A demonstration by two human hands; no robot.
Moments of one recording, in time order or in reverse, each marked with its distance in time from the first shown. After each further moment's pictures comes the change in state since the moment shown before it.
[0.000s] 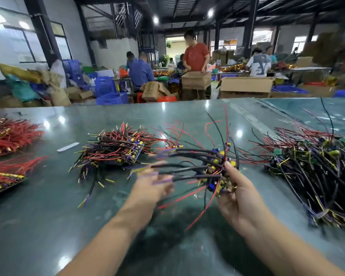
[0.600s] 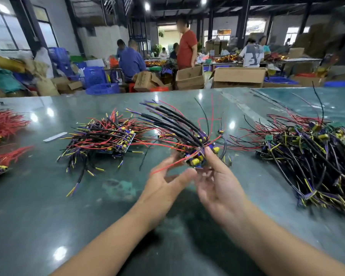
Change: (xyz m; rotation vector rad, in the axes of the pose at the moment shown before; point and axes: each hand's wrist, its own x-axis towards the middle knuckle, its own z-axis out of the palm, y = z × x) left_hand -0.014 -0.016 0.031 0.053 -0.332 0.331; right_hand -0.003 0.021 0.016 0.154 -0.047 0.007
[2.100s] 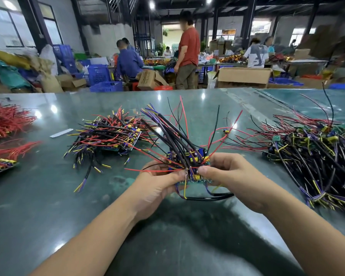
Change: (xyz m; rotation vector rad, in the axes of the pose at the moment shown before) left_hand -0.001 0.002 -0.029 -0.323 0.037 -0.300; right_hand -0.002 -0.043 -0.017 -1.164 -0.388 -0.041
